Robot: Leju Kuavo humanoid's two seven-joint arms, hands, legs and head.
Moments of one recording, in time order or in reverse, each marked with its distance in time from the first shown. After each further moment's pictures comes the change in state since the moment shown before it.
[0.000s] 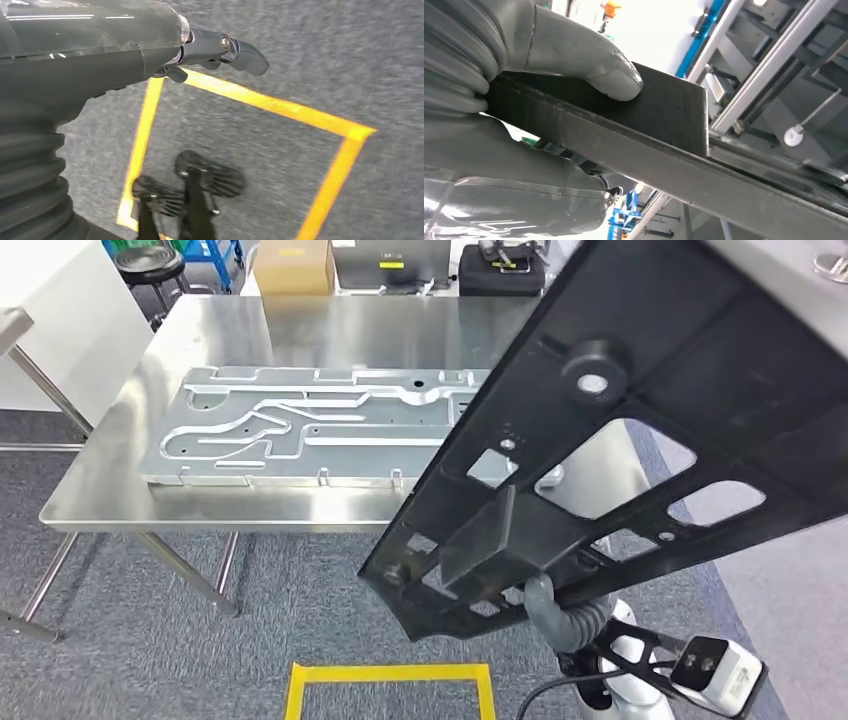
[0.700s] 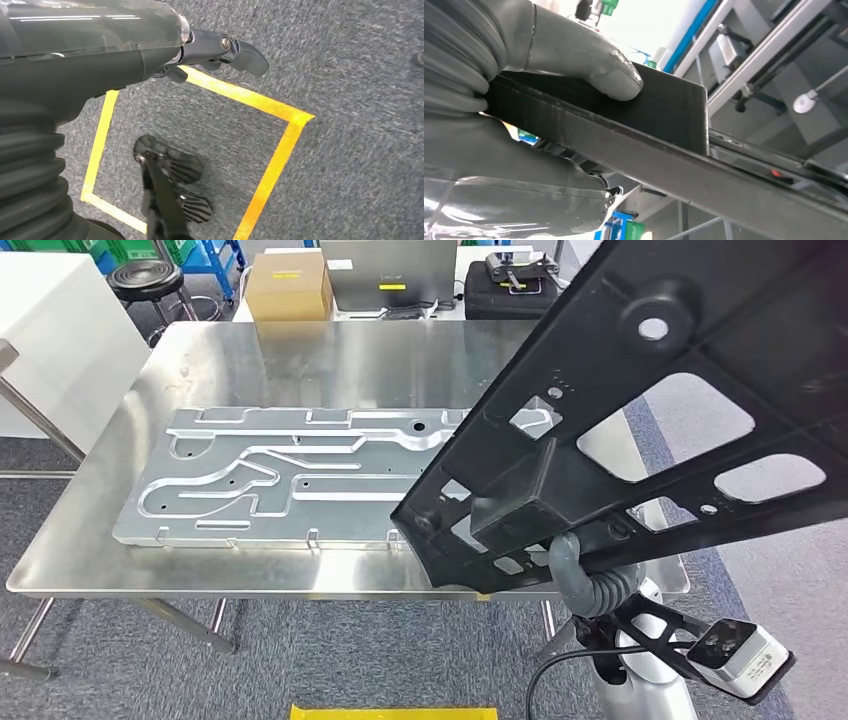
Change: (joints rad) left arm -0.010 -0.004 0.022 0.001 0.028 0.019 -0.002; right arm -0.072 -0.010 -0.067 -0.001 0.062 -0.096 -0.002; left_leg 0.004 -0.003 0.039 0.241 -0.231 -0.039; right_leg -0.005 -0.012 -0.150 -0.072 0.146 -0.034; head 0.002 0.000
